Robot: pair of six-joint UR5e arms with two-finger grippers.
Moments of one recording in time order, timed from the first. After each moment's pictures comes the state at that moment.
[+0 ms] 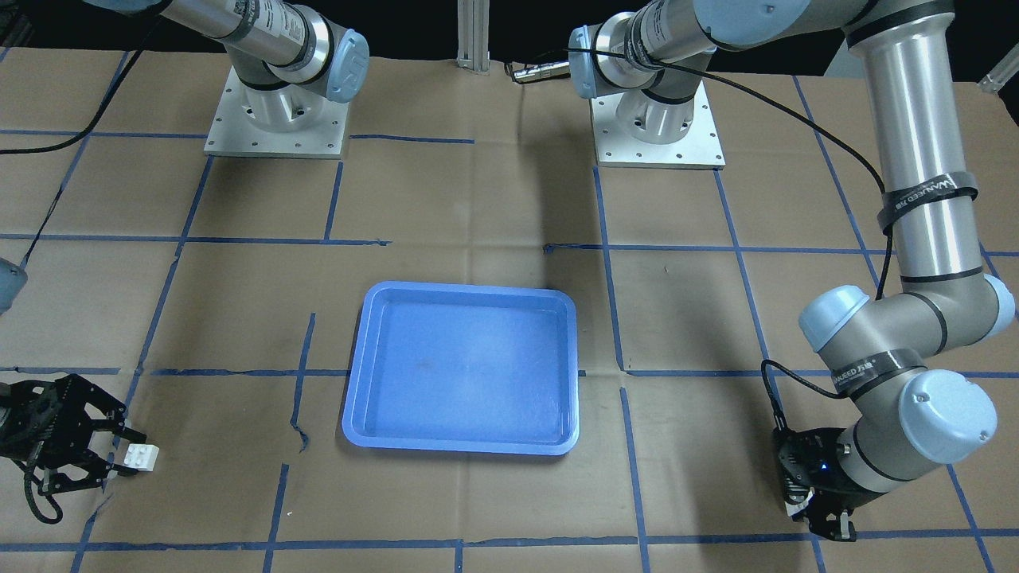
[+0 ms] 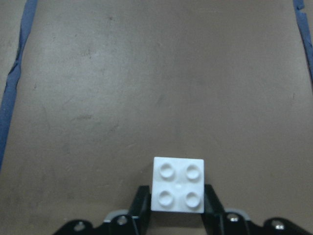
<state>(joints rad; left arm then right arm) -1.29 -2.28 -1.41 -0.91 1.57 1.92 1.10 -0.89 1.50 -2.00 -1.16 -2.12</state>
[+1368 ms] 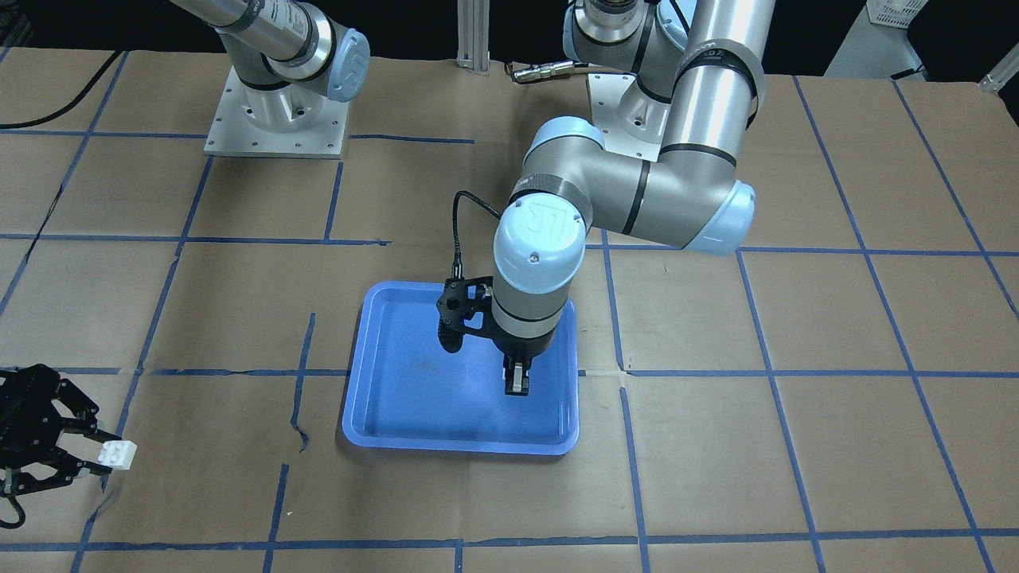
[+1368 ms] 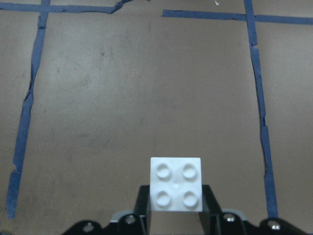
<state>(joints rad) -1.87 -2.05 -1.56 -1.12 1.56 1.34 1.11 -0.96 1.44 -1.90 -1.16 -2.10</state>
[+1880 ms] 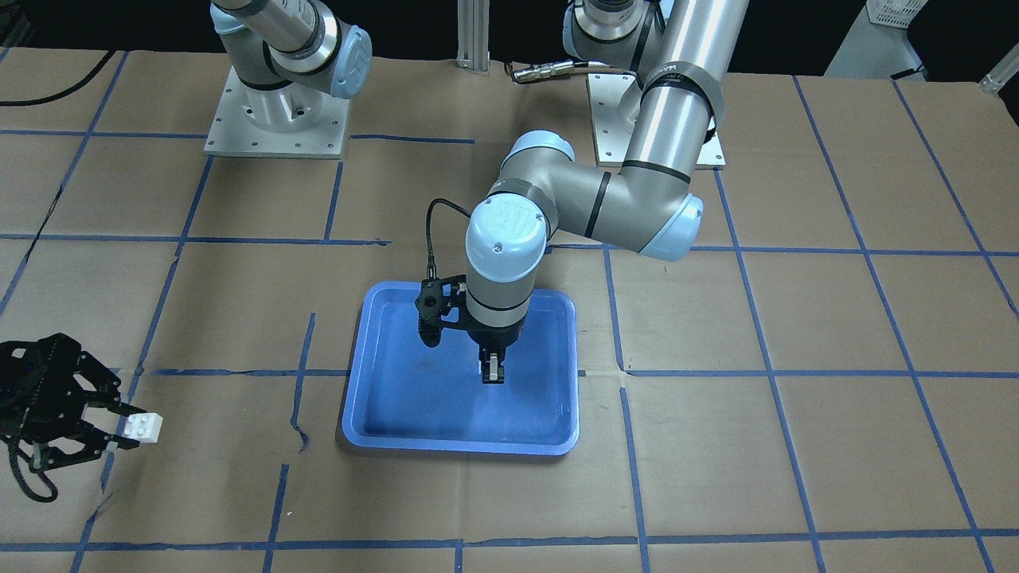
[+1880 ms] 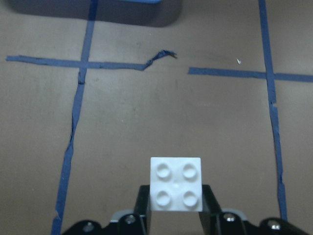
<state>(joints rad) -1.92 -2.09 -1.67 -0.91 1.56 1.22 1.17 -1.06 1.47 -1.80 -1.16 -2.09</state>
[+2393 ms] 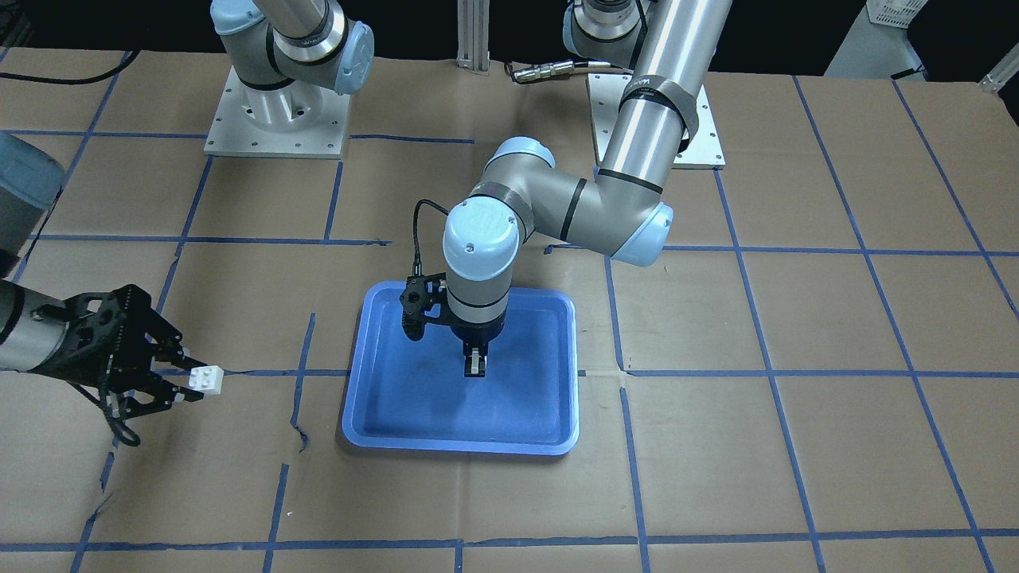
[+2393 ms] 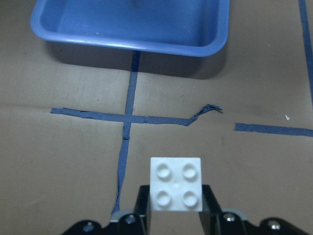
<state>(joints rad) -1.96 -2.11 -1.70 -0.89 1.57 1.21 1.24 -1.17 1.62 -1.80 -1.16 -2.04</state>
